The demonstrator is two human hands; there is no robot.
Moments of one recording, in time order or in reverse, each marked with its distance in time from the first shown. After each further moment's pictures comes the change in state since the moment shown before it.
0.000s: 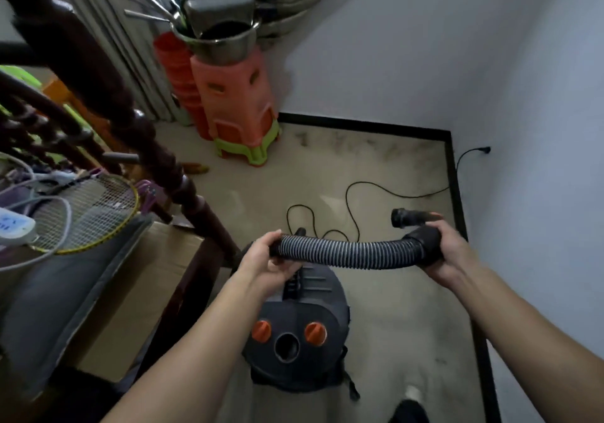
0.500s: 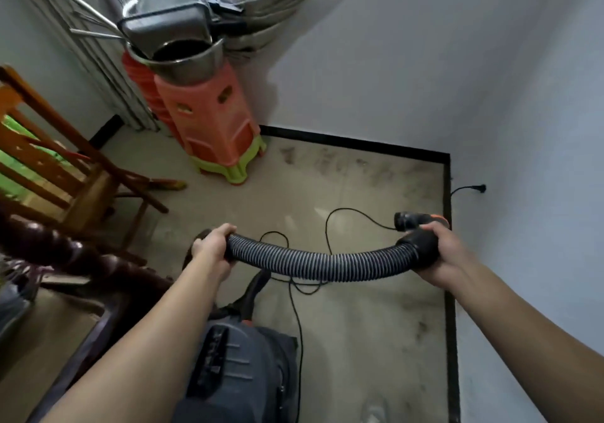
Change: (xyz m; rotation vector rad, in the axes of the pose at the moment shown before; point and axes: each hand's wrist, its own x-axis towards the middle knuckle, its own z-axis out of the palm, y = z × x) left_hand 0.153 0.048 0.217 0.144 0.427 0.318; right_hand 0.196 -0.229 -0.026 -0.038 -0.060 0.163
